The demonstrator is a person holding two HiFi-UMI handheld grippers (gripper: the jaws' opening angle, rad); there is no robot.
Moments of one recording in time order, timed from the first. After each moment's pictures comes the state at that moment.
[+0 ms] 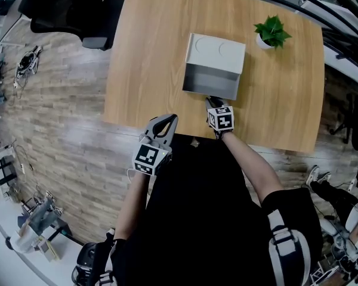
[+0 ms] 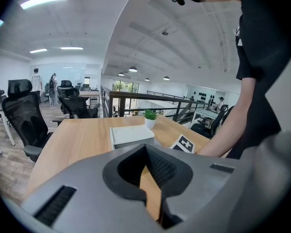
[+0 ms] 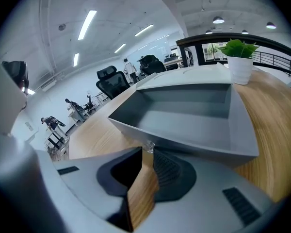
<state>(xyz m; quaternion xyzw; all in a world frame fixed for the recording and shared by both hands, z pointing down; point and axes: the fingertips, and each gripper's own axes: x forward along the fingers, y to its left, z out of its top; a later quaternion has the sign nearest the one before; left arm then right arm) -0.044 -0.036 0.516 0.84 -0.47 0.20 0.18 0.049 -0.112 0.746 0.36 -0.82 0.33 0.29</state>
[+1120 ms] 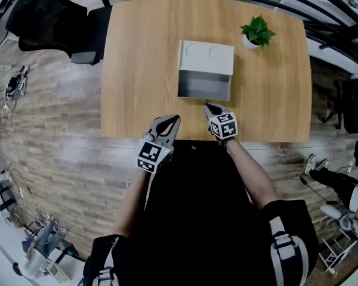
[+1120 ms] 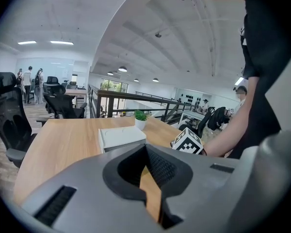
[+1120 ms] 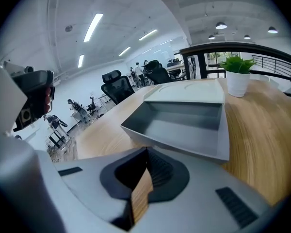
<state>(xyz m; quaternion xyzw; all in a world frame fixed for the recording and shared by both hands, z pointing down) -0.041 -0.049 0.519 0.88 -0.40 0.18 0.18 0.056 -0.096 0.702 0.35 -0.84 0.31 0.28</state>
